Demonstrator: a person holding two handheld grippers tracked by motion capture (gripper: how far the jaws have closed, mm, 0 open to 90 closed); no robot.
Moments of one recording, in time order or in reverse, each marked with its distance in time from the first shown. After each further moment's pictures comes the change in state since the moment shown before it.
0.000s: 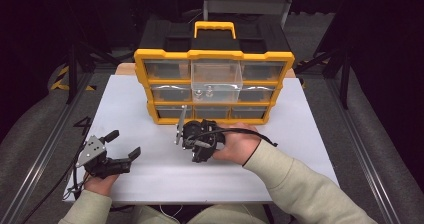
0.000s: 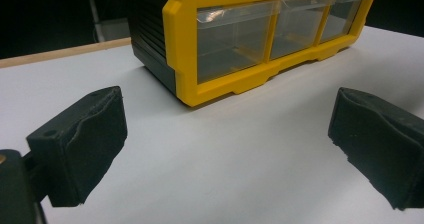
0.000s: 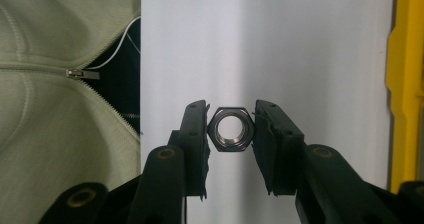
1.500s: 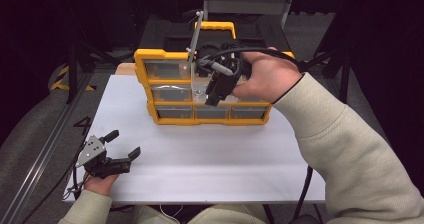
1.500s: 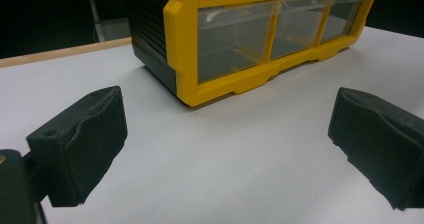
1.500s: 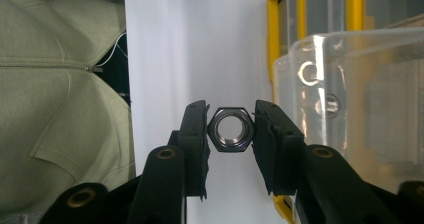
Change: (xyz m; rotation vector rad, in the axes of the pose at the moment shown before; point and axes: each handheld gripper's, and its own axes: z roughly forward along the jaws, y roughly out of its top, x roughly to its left) left arm 0.000 0.000 0.000 0.001 0.001 -0.005; right arm -0.035 0.013 -0.176 0.009 -0.103 0.033
